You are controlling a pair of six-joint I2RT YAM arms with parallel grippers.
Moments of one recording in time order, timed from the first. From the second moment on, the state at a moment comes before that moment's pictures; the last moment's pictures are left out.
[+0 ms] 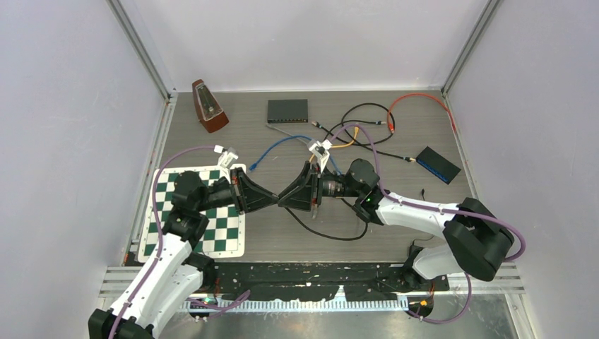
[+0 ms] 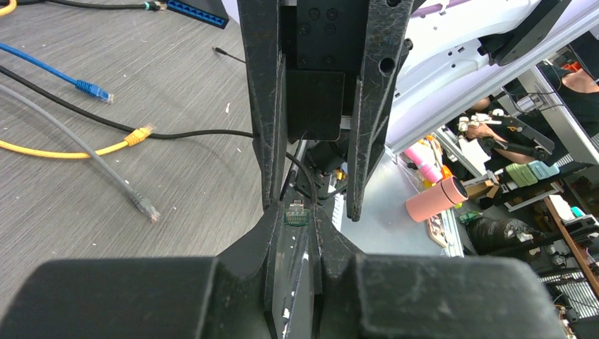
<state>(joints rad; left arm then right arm) -0.31 0.69 0.47 0.24 1.02 -0.68 0.83 1.38 0.65 0.93 -0.76 0.82</state>
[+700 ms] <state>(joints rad) -0.31 0.69 0.47 0.24 1.02 -0.68 0.83 1.40 0.60 0.96 -0.79 0.82</state>
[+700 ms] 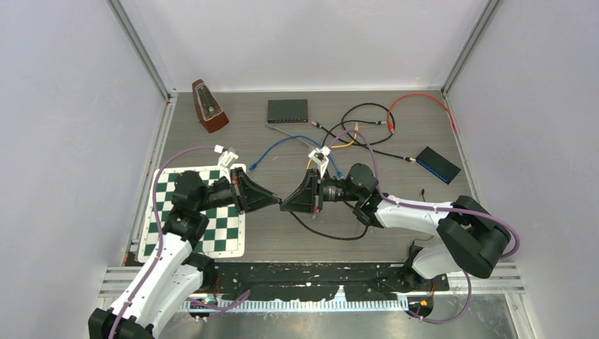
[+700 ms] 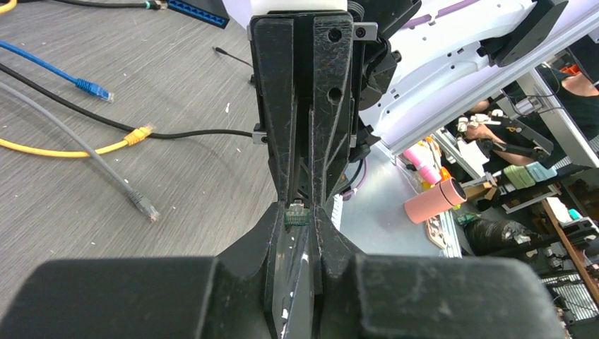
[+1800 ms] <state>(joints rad) -0.26 2.02 1.65 -0.33 0.17 -0.48 0.74 0.63 0.56 -0.05 0.01 0.42</state>
